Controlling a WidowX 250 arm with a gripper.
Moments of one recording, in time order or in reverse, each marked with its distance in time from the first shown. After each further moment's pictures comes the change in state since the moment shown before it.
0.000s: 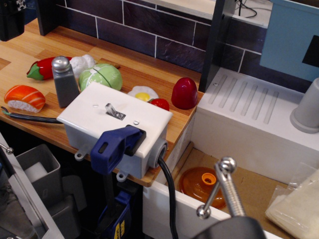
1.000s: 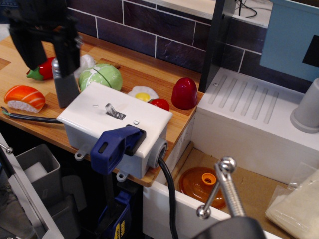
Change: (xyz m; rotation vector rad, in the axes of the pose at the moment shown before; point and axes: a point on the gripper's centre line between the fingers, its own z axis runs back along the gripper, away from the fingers) arm 0.022 -0.063 -0.050 -0.187 -0.029 0.068
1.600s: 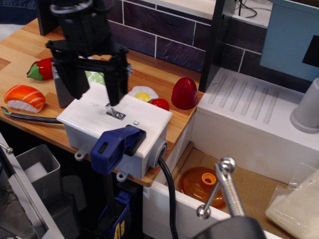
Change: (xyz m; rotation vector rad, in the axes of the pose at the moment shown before) arm -0.001 -0.054 -0.020 -0.021 -0.035 0.048
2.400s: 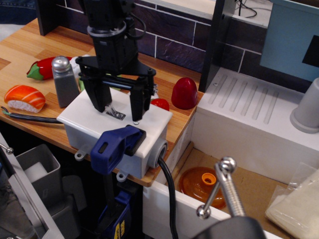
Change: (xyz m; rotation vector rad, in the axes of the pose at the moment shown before) arm 0.012 -0.018 -0.028 0.043 0.015 -0.021
